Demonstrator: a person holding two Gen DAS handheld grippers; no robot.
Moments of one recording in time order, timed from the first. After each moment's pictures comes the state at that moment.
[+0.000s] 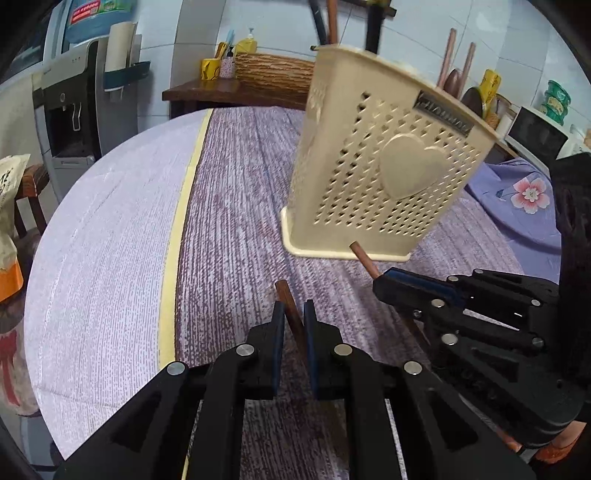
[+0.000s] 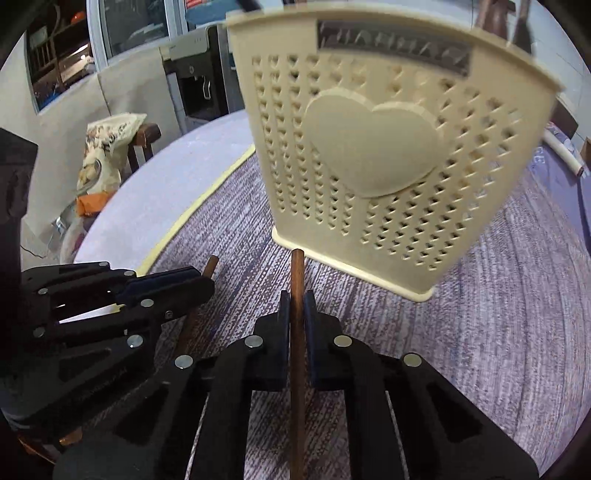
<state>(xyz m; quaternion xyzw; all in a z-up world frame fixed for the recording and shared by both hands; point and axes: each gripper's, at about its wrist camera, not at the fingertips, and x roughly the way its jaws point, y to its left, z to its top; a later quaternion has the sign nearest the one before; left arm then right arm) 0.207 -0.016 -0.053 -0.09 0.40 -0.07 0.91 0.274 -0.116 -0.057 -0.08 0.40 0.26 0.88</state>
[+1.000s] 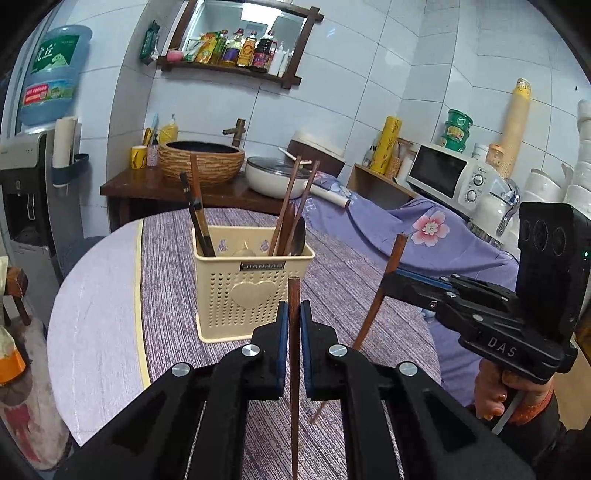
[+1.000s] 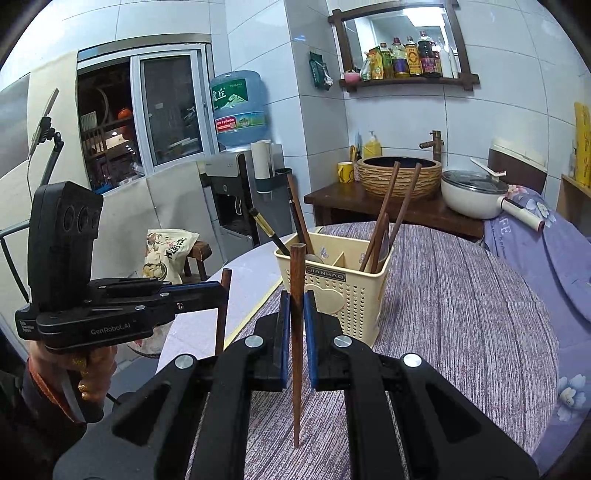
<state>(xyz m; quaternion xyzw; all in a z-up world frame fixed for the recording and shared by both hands) 0.135 -0.037 0.084 -0.08 0.26 -0.21 0.94 0.169 -0.211 0.097 0.00 0.23 0.31 0.92</state>
